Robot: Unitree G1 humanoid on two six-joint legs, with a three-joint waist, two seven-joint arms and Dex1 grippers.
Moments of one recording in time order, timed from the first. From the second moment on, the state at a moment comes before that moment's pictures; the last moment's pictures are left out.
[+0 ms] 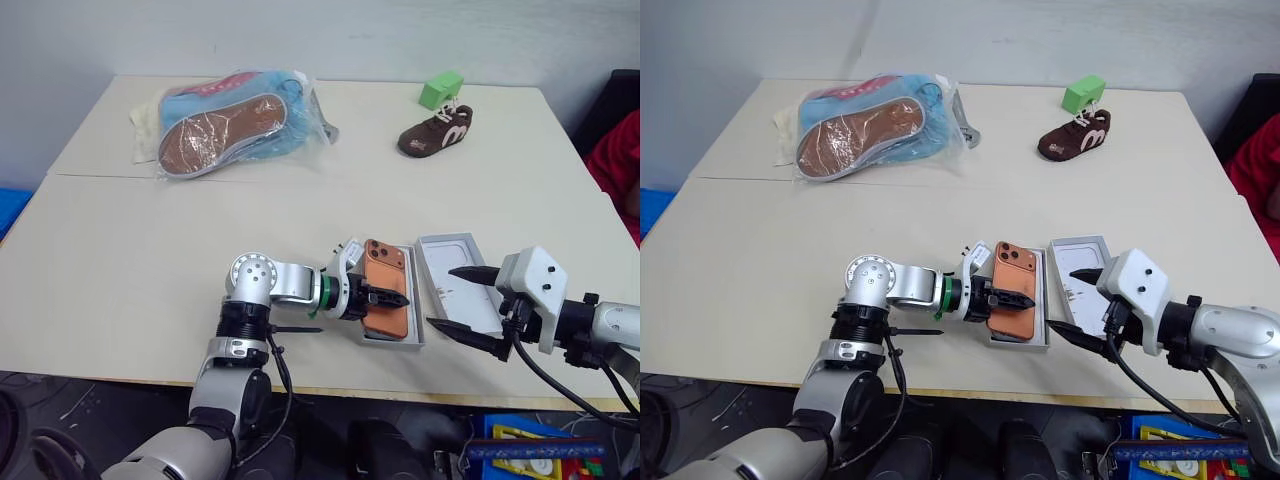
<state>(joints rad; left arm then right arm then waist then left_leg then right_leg) -0.82 -0.09 0.22 0.40 -0.99 1.58 0.04 0.03 -0.86 -0.36 -0.70 0.49 0.76 0.93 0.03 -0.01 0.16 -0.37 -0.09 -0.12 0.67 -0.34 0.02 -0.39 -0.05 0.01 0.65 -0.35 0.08</state>
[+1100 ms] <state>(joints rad) -0.90 0.11 -0.20 0.23 -0.79 1.48 -0.45 0.03 -0.86 -0.35 -0.70 0.55 0.74 0.85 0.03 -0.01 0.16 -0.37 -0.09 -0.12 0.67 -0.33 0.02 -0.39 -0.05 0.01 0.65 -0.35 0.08</state>
